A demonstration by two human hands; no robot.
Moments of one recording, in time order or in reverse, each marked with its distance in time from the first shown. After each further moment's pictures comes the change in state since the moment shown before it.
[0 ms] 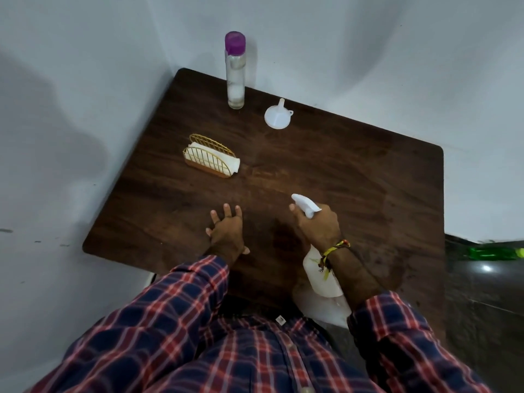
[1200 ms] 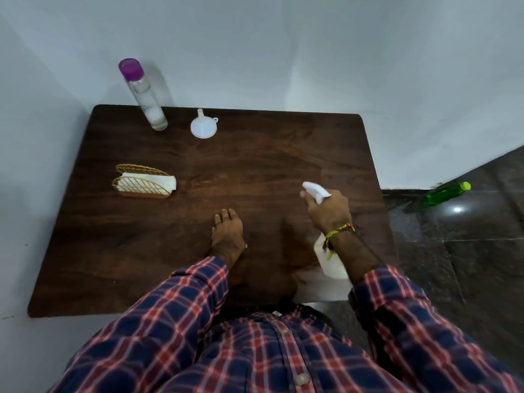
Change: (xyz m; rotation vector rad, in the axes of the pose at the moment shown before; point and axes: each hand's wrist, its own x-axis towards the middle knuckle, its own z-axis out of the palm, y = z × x) left_hand -0.013 0.113 0.038 0.166 0.165 0.172; right_hand -0.010 0.096 -0.100 -0.099 0.315 0.194
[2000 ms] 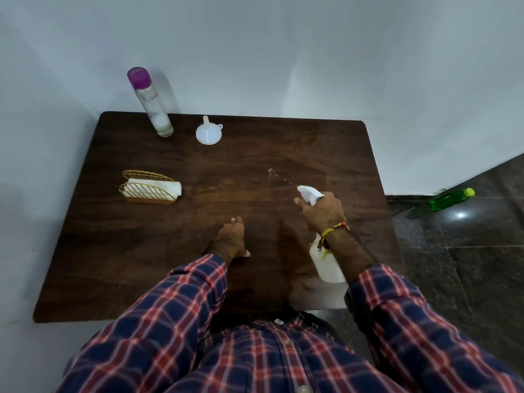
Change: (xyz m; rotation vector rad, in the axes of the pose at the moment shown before) left_hand 0.000 0.000 -0.025 0.045 -0.151 0.013; right_hand 0.002 -0.028 0.011 -0.022 -0.092 0.089
